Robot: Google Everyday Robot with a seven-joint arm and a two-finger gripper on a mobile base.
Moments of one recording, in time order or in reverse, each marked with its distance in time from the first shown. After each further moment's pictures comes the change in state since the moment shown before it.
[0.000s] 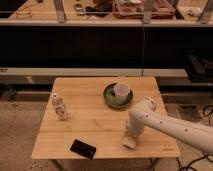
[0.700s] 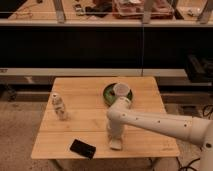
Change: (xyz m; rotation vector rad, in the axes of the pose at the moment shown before) arm -0.031 -0.094 0.036 -0.002 -0.085 -0.226
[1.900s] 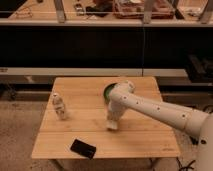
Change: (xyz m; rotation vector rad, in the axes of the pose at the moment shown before) arm 0.098 0.008 -0.061 0.083 0.136 0.091
